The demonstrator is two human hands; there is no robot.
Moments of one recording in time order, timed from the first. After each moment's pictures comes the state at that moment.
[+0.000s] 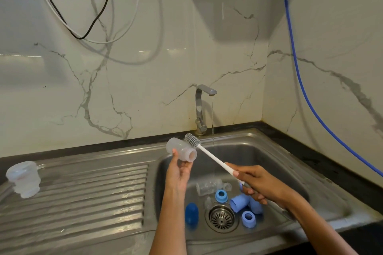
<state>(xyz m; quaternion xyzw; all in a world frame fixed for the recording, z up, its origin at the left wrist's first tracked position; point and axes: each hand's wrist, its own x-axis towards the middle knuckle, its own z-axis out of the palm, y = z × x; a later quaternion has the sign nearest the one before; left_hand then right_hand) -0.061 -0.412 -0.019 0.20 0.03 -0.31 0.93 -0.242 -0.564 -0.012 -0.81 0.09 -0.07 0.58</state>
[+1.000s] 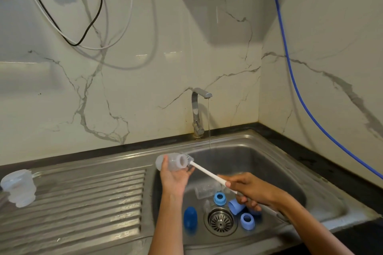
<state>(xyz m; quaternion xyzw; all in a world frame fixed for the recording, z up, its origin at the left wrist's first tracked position) -0.056 -0.417 -0.027 0.22 0.02 -0.29 0.93 -0.238 -0.558 -0.014 -0.81 0.11 0.01 0.57</state>
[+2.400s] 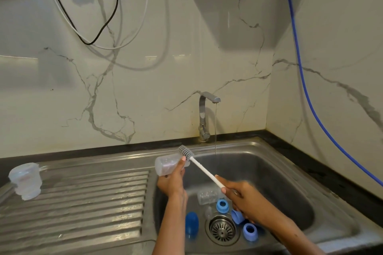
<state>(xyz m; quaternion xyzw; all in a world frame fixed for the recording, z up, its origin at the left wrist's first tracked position) -0.067 -0.419 -0.023 0.39 0.12 -0.03 0.91 -0.224 -0.528 -0.015 -0.90 0.08 -0.14 0.41</state>
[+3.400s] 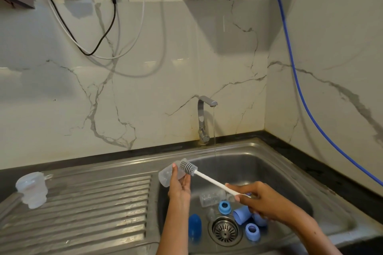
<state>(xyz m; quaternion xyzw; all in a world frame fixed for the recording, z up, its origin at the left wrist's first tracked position) -0.071 -0.415 -0.022 0.23 0.17 -0.19 0.94 -0.255 -0.555 -0.007 -0.87 0.09 -0.09 0.47</state>
